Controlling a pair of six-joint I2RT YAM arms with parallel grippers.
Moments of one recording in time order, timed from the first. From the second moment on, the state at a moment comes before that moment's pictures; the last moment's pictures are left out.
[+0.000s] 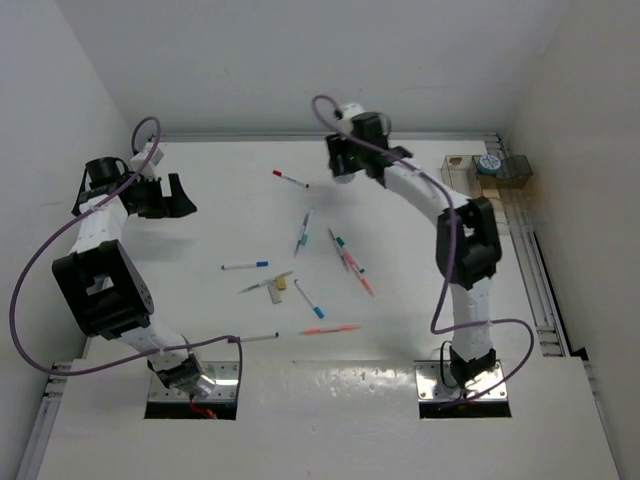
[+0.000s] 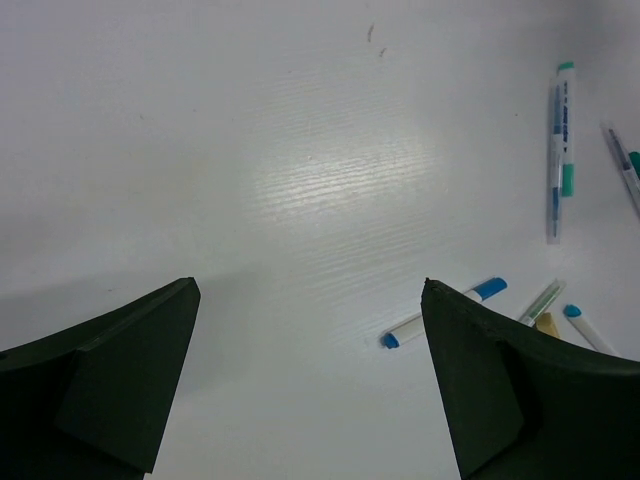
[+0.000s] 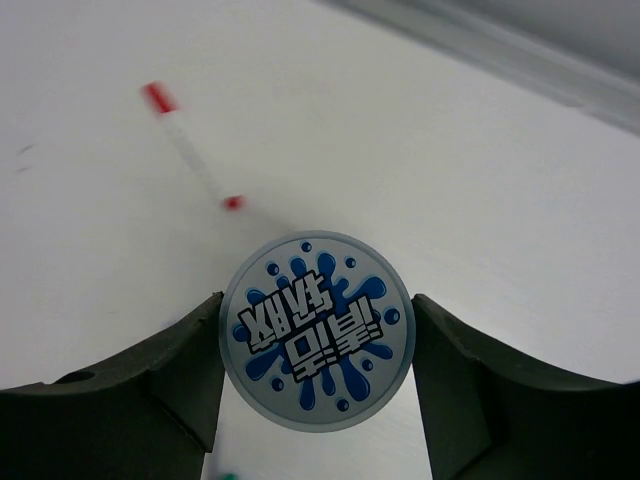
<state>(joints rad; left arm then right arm) 0.44 1.62 1.24 -0.53 0.69 0.29 0.49 2.15 1.76 -0.22 -0.02 0.01</state>
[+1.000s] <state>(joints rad) 0.31 1.62 1.33 -0.52 0.61 0.25 -0.29 2.05 1.69 -0.19 0.24 0.01</state>
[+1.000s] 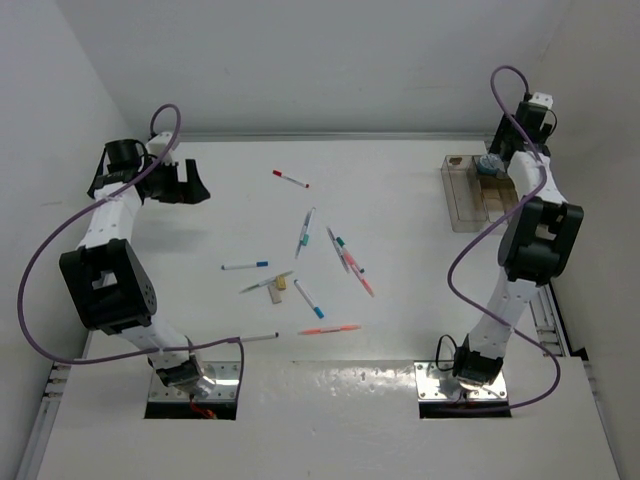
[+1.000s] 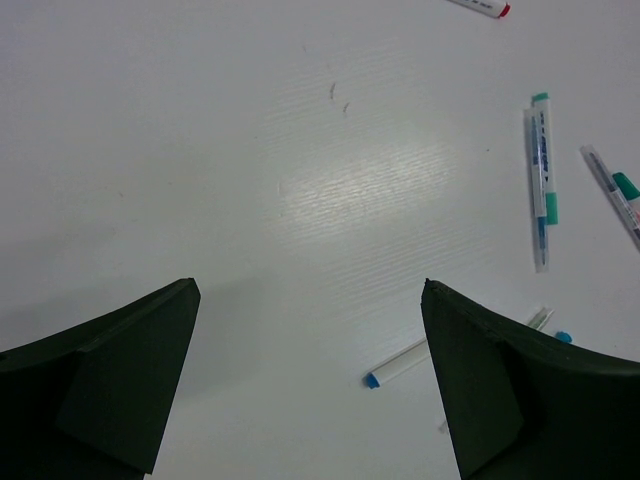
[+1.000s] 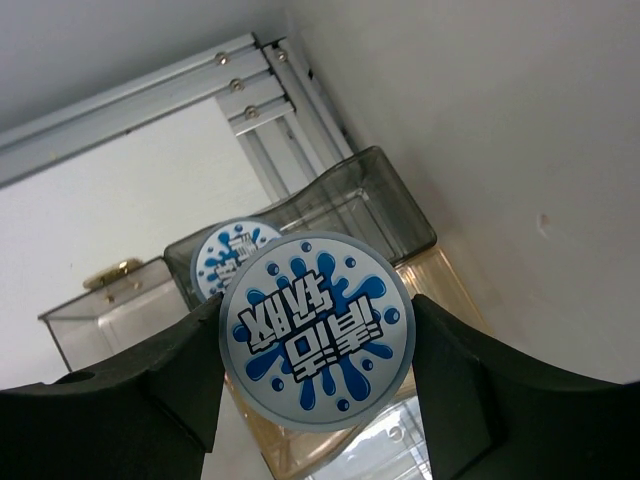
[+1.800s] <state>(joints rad) 0.29 1.71 1.28 -0.44 0.62 0.18 -0.31 2.19 1.75 -0.15 0.43 0.47</state>
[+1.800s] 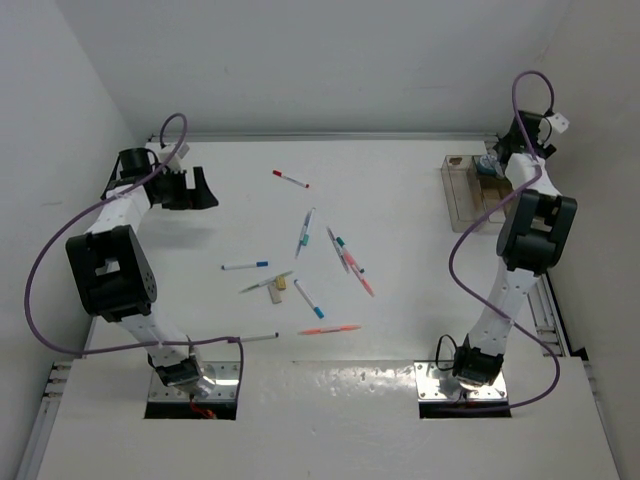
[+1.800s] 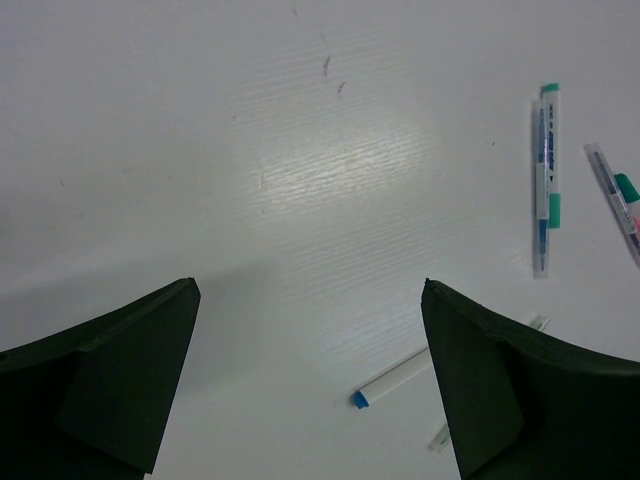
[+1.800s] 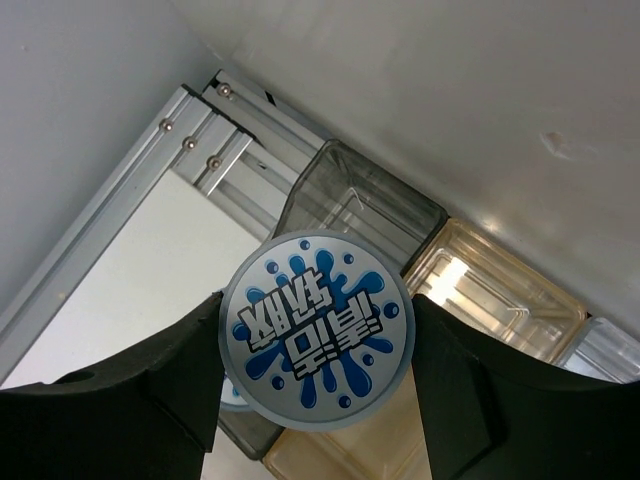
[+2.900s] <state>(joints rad) 0.27 1.78 1.27 -0.42 0.62 0.17 -0.32 2.33 1.80 0.10 0.47 0.35</state>
